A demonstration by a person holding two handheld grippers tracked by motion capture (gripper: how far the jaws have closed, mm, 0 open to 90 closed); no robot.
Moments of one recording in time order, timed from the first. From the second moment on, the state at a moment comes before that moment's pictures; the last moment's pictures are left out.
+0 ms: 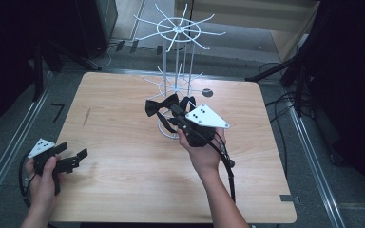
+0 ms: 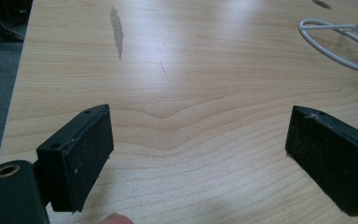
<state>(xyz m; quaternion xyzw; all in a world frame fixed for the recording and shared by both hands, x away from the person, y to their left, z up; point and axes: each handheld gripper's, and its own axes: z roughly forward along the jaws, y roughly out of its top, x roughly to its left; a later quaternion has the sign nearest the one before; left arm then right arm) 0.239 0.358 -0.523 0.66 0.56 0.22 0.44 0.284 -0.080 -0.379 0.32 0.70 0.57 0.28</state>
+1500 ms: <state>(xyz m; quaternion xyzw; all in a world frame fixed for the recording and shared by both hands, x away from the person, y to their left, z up) 0.239 0.358 -0.523 0.66 0.56 0.22 0.44 0.304 -0.082 -0.416 0.38 0.68 0.55 0.30</state>
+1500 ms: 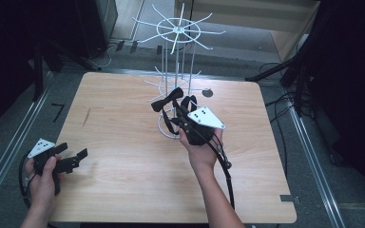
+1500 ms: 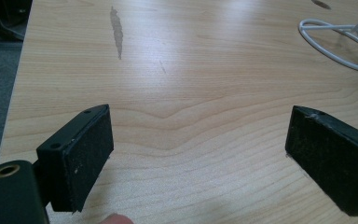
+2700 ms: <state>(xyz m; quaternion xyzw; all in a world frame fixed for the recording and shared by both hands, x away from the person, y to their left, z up) 0.239 0.357 -0.523 0.67 0.56 0.22 0.44 0.288 -0.113 -0.454 0.41 0.69 0.54 0.27</state>
